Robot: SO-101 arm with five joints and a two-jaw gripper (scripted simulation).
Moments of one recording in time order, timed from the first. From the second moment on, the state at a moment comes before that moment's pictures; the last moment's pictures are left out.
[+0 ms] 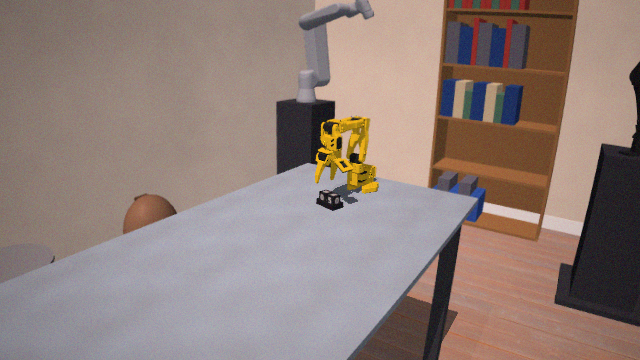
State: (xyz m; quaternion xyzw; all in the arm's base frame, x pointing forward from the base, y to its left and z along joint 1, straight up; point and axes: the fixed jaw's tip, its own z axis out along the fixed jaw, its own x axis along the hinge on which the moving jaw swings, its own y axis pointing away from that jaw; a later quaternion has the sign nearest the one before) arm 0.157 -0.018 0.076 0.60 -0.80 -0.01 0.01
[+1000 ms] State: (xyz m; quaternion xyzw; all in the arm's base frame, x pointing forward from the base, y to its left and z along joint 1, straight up) arm 0.151 -0.010 0.104 0.33 -0.94 0.04 -0.08
